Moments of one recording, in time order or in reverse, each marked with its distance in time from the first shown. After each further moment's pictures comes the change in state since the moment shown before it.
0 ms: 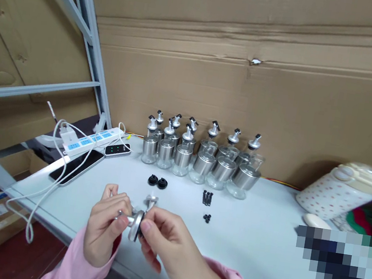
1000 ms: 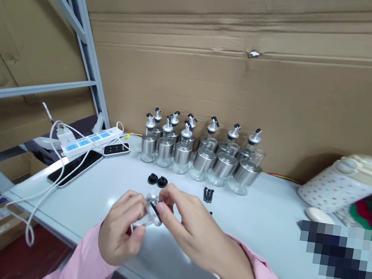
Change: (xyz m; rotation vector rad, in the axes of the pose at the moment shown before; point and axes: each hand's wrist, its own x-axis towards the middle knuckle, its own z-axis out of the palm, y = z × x) left_hand 0.013 0.000 0.018 0.121 -0.071 0.275; right_hand -0.003 -0.030 -0.030 -0.991 0.142 -0.312
